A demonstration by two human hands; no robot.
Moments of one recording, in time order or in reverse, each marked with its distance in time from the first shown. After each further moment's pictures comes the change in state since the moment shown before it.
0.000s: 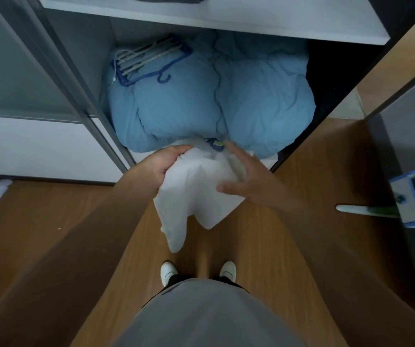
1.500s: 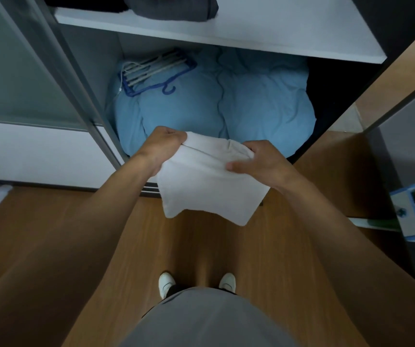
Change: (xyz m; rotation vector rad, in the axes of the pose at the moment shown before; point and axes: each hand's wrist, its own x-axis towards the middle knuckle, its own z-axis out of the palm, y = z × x) left_hand 0.007 0.039 -0.015 0.515 0.309 0.404; right_hand 0.034 -0.027 -0.035 -0.059 0.120 0.089
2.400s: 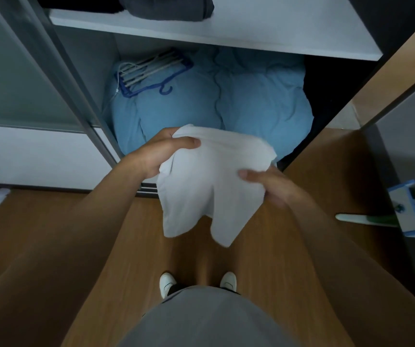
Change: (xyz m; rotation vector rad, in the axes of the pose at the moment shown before) left_hand -0.010 0.001 -0.009 -0.249 -0.405 0.070; right_hand -0.022 0.044 0.011 0.823 -0.173 0.154
